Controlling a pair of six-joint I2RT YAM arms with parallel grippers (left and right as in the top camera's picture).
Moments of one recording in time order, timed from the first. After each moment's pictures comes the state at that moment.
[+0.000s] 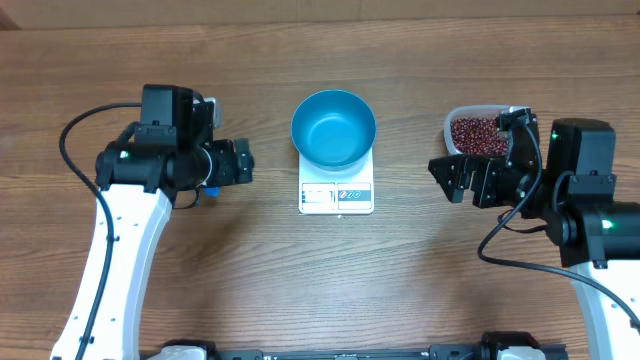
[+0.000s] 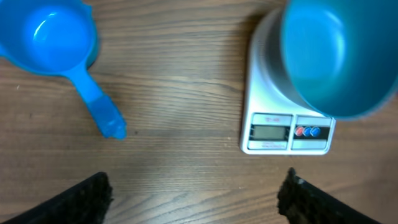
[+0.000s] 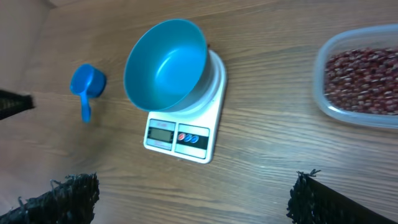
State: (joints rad) left arm -0.07 1.41 1.30 -1.03 0.17 -0.24; right arm -0.01 1.09 1.15 -0.93 -0.51 0.10
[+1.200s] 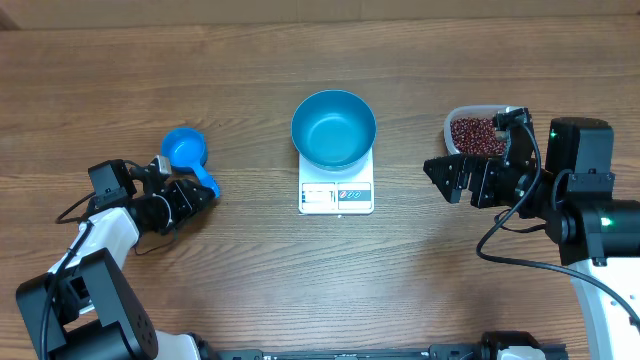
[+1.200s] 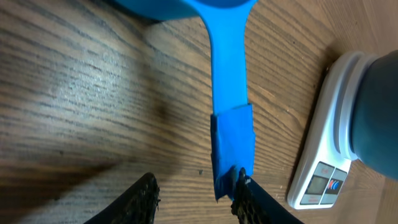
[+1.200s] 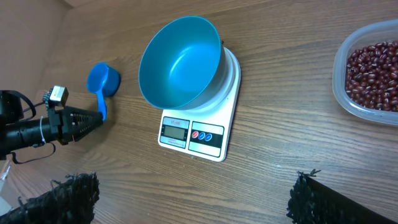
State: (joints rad) left arm 0.40 1.63 0.75 -0.35 0.66 -0.21; right arm -0.01 1.09 1.15 -0.93 -0.56 0.12
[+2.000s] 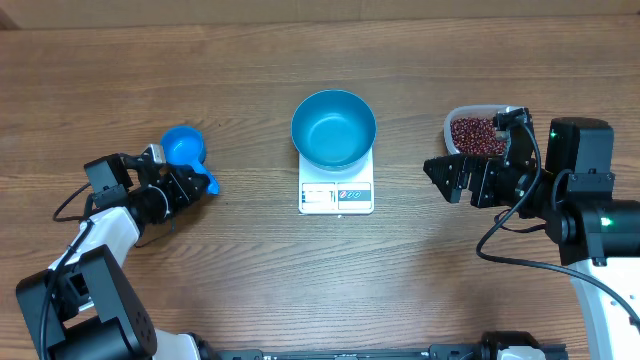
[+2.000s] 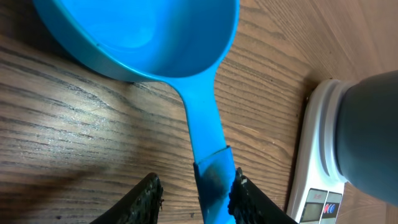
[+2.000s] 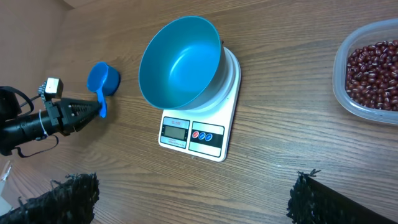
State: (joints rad) left arm 0.40 1.65 0.75 -0.19 0.68 -0.24; right arm -0.01 1.09 1.15 -0.93 -0.56 0.12
